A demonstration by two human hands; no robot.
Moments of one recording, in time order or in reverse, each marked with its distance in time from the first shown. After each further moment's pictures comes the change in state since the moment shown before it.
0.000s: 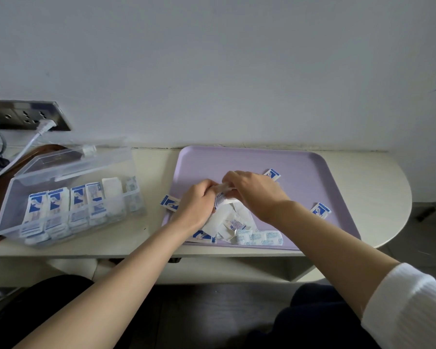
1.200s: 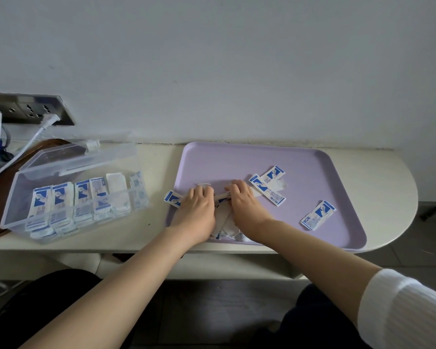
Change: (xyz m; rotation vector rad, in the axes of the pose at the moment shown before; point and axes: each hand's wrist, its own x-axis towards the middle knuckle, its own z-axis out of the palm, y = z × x) left_hand -0.005 -0.026 0.005 0.951 -0.050 0.155; right_hand -0.008 -0.027 0.038 0.084 -0.173 0.159
